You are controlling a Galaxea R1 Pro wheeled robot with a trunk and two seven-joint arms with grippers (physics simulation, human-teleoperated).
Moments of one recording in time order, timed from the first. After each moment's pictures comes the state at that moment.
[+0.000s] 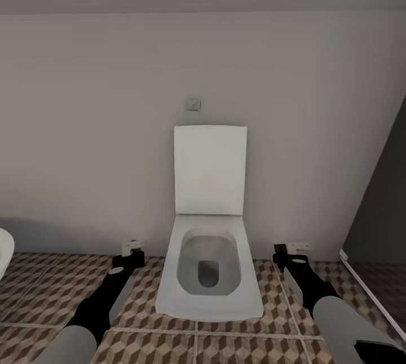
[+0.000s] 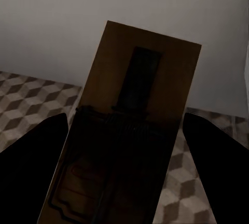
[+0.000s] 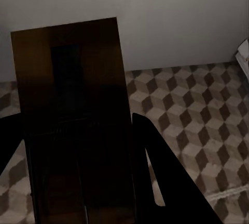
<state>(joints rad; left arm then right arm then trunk) -0.56 0.02 -0.09 -0.76 0.19 0.20 0.26 -0.74 -0.06 -0.06 -0.42 0.03 0.21 -0.23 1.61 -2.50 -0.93</state>
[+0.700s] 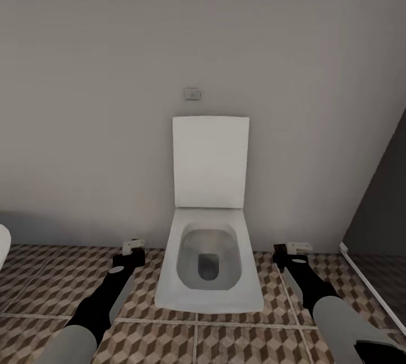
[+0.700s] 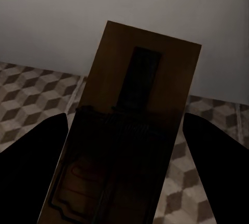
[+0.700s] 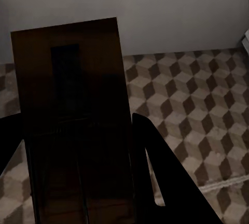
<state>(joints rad) -0.56 0.02 -0.10 -0.77 0.18 0.20 0.26 -0.74 -0.06 -0.06 -0.42 0.03 0.21 -0.23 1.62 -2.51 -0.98</state>
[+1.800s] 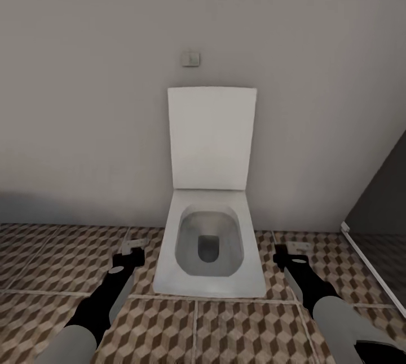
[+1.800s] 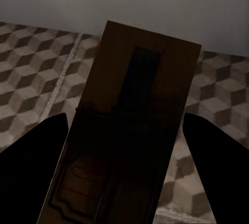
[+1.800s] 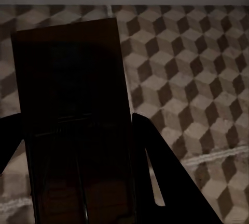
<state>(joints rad) -0.56 0.02 -0.10 -0.77 0.18 0.19 0.26 -0.74 -0.06 -0.06 -0.42 0.03 0.21 -0.24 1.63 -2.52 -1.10</state>
